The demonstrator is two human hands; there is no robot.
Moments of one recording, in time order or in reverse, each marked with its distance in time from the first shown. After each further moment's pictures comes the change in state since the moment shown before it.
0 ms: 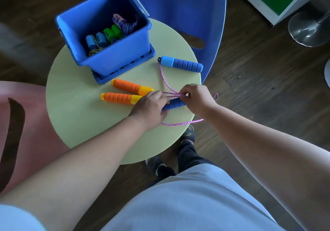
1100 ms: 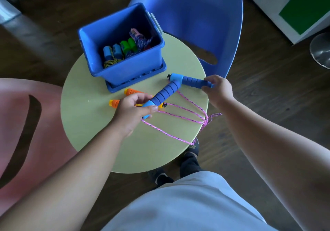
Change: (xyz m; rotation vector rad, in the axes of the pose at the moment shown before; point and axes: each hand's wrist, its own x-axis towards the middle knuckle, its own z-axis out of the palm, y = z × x) left_hand -0.009 0.001 -0.071 -1.138 0.259 -0.745; right_hand 0.083 0.034 -0.044 0.211 0.172 0.206
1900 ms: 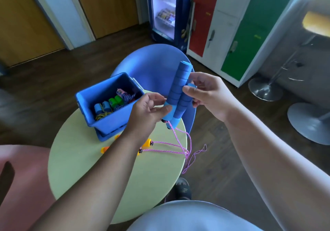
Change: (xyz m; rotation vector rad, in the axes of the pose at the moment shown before) left_hand -0.040 0.117 0.046 -0.203 -0.326 0.453; right_hand -0.122 -0.139 -0.149 0.601 -0.093 -0.425
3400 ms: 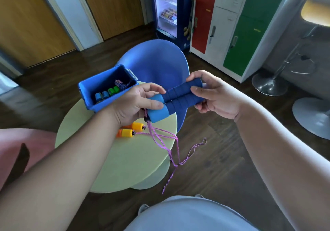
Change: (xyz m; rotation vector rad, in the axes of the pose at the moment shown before) left_hand -0.049 0.041 0.034 0.103 -0.307 -0.232; right_hand -0.090 -0.006 -0.064 0.165 -0.266 0.169
